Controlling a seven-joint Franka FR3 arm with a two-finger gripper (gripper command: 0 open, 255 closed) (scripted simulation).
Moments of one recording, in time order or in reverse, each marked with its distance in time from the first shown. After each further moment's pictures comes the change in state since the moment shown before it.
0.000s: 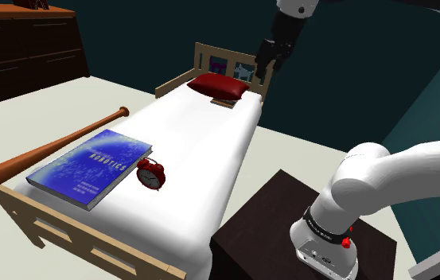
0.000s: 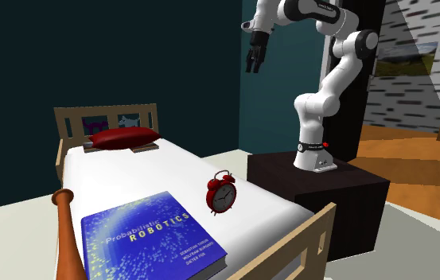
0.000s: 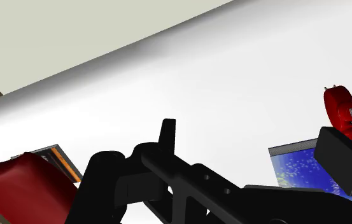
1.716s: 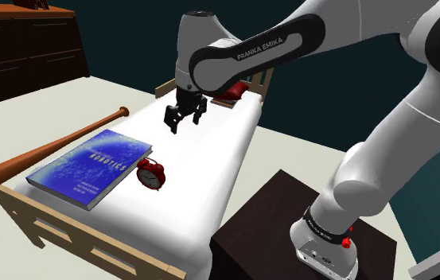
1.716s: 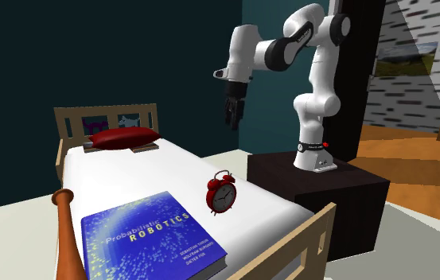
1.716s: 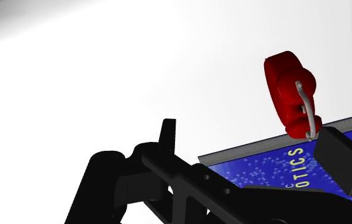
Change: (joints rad) arm 0.063 0.644 0.261 0.023 0.031 0.558 0.354
